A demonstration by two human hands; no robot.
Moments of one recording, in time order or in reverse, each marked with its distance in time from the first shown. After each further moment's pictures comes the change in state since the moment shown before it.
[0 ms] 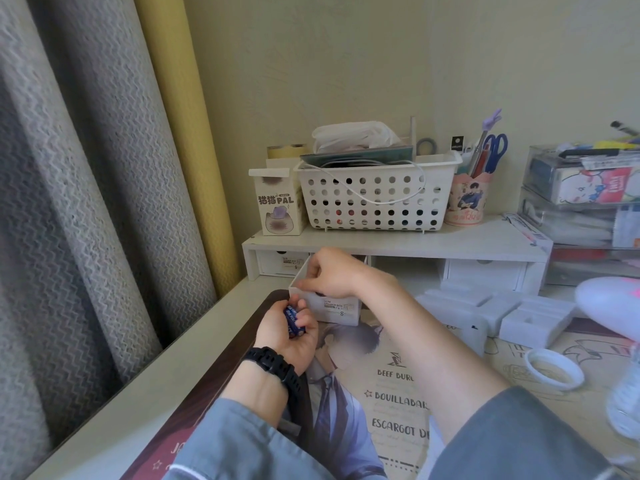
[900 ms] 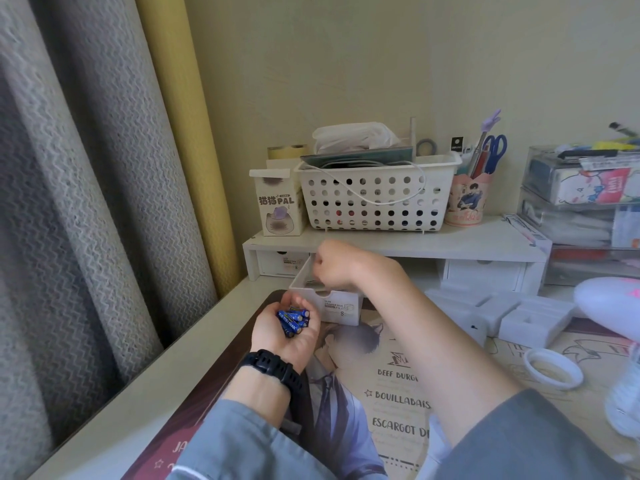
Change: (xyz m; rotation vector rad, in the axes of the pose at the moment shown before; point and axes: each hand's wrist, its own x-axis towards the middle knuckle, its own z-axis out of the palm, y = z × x) left_hand -0.005 -0.001 0.004 -0.203 0.011 0.031; right_hand -0.003 -0.011 -0.014 -0.183 0.010 0.077
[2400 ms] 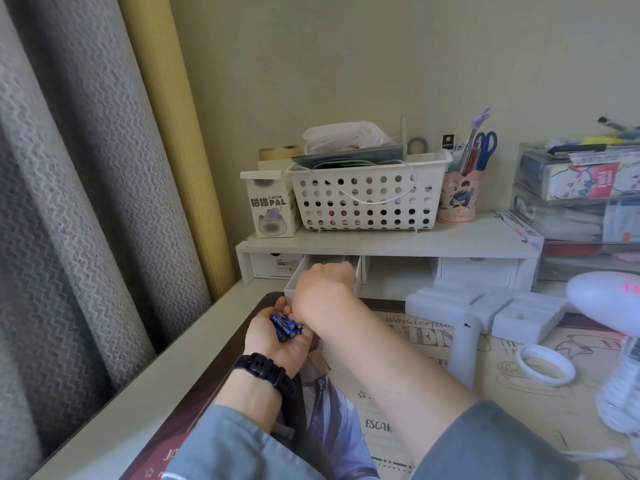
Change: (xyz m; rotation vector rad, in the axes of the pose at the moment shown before) left_hand 0.008 -0.001 -0.004 0.104 0.016 0.036; right_hand -0.004 -0.027 0.036 -0.555 -0.024 0.188
